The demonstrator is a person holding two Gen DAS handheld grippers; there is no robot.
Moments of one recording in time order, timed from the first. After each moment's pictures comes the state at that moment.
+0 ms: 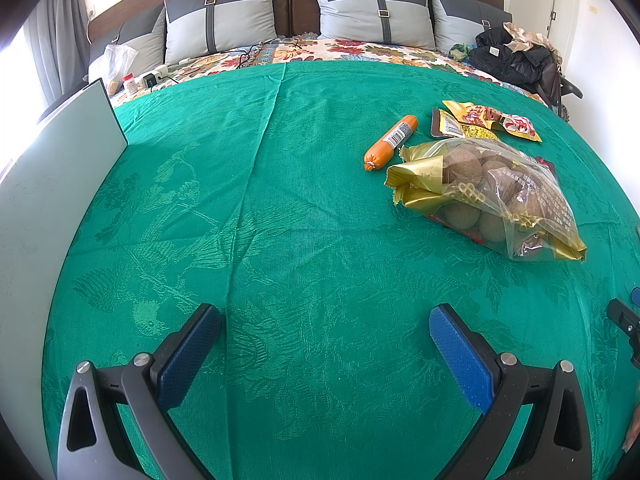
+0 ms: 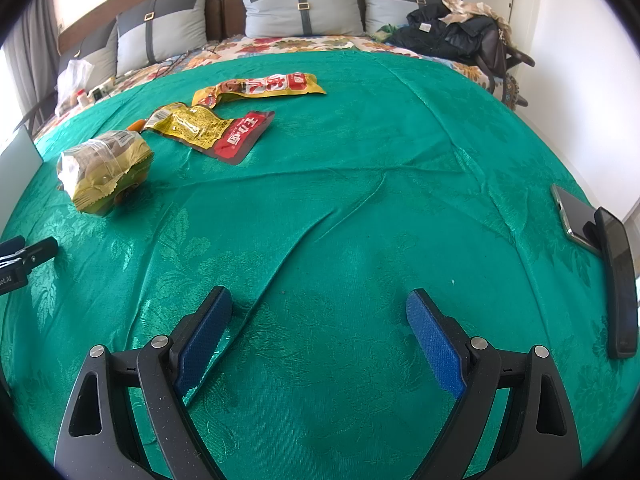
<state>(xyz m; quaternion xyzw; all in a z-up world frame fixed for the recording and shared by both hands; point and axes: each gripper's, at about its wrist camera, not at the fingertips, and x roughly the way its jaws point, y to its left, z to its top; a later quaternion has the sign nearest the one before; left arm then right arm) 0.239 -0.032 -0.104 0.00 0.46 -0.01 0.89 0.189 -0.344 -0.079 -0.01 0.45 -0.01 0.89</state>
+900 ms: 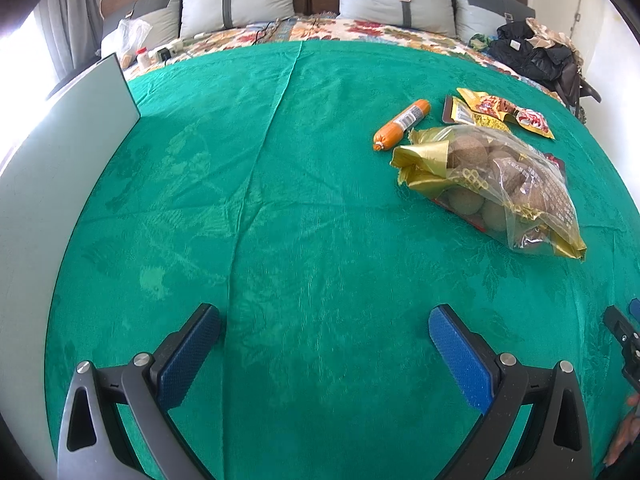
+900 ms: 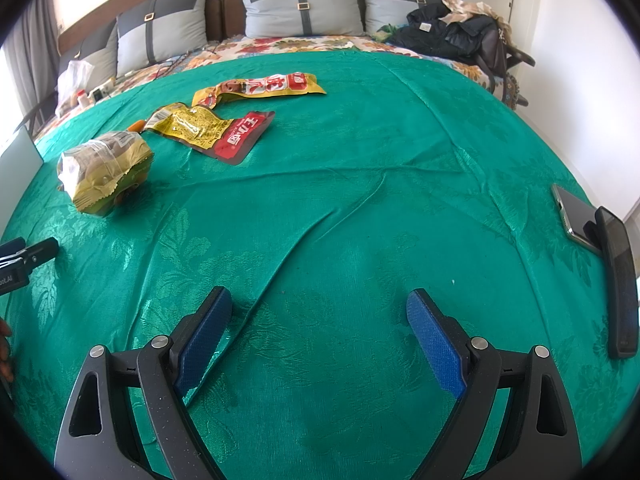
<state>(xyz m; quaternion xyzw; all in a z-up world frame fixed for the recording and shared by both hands) 0.233 -0.039 -0.101 -0.03 0.52 0.03 0.86 0.189 -0.344 -0.079 -0.01 0.45 -0.01 0.89</state>
